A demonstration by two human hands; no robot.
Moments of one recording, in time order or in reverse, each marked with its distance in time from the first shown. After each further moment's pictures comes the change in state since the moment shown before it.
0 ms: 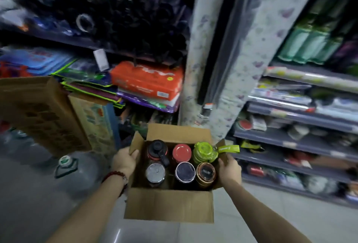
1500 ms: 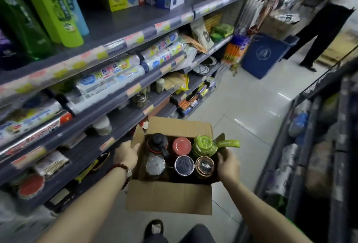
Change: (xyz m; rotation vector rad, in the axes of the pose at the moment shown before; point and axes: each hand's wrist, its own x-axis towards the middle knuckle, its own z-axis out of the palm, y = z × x) left_hand -0.230 0.402 0.576 0.454 -0.764 0.769; right_hand 0.136 0.410 -0.374 0.234 0.771 0.781
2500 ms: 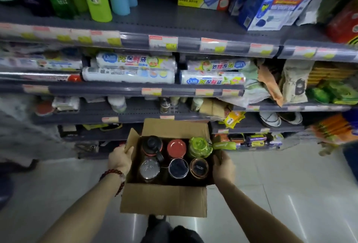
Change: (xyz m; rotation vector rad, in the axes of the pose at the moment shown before) left_hand 0.034 0.093 0.120 -0.253 0.487 -0.678; right_hand 0.279 -0.121 0.046 -0.224 -0.587 -0.549
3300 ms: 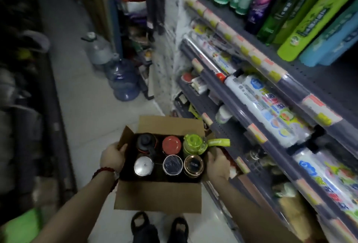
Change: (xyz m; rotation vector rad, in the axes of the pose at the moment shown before) left_hand -0.156 -0.118 -0.025 -0.447 0.645 -0.746; right_hand -0.008 -0.151 0.112 -0.393 -0.687 -0.932
